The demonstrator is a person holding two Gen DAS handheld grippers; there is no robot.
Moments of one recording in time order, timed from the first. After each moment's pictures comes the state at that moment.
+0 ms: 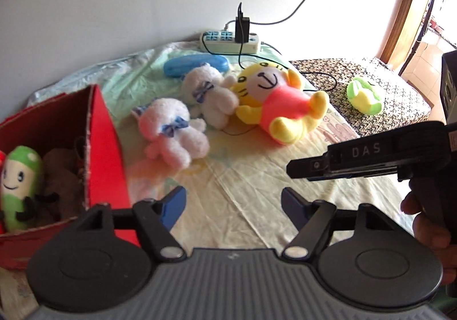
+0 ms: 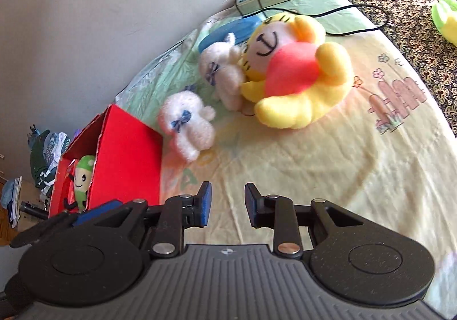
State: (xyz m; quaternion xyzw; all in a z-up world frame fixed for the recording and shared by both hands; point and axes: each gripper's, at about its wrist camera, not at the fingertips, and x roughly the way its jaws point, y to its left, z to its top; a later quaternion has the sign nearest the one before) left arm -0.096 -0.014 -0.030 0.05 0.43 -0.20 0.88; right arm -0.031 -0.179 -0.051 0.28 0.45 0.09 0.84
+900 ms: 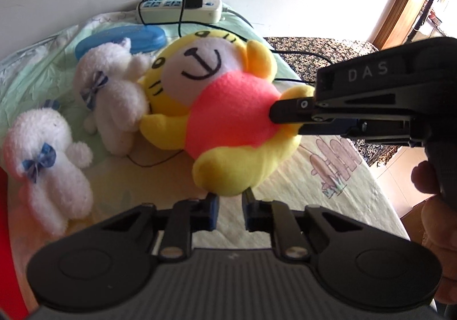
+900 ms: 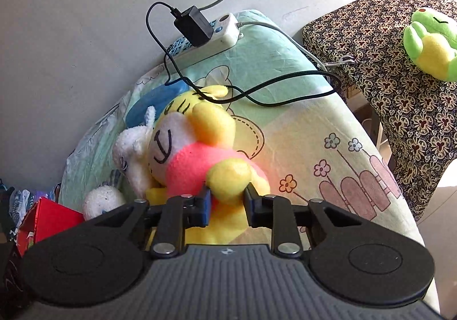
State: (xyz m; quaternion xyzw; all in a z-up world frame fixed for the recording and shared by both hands) left arm 0.009 -0.125 -0.111 0.04 0.46 -0.24 0.85; right arm 0.055 -0.265 -0.082 0.29 0.42 0.01 0.86
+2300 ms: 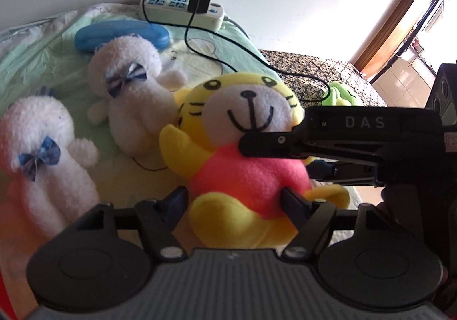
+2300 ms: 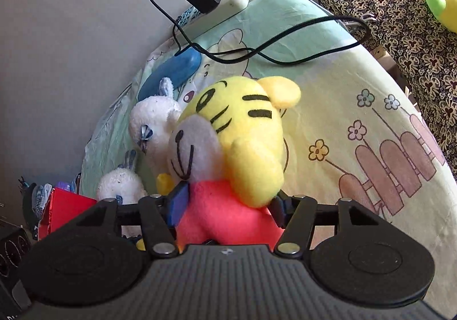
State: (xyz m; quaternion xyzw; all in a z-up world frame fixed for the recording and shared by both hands) left arm 0.031 -0.078 -0.113 -0.04 0.47 -0.29 0.83; right arm 0.063 -0.253 -0.109 0.34 0.45 0.06 0.82
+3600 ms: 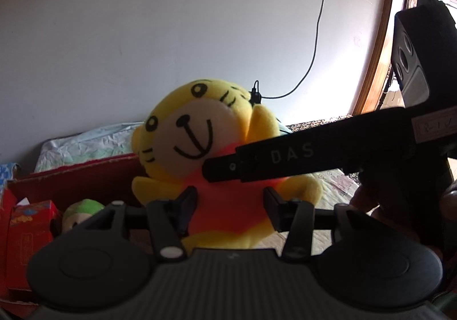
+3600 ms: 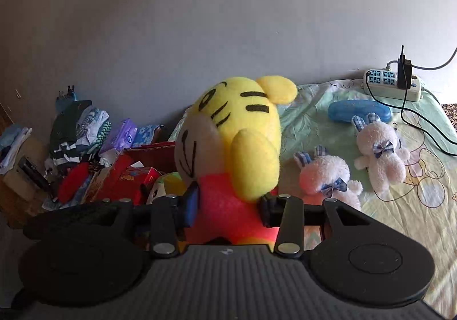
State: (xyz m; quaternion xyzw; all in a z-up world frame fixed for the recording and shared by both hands) left arm -0.076 0.194 0.023 0.01 0.29 -0.28 0.91; right arm -0.011 0.053 0.029 0.11 0.35 0.16 0.92
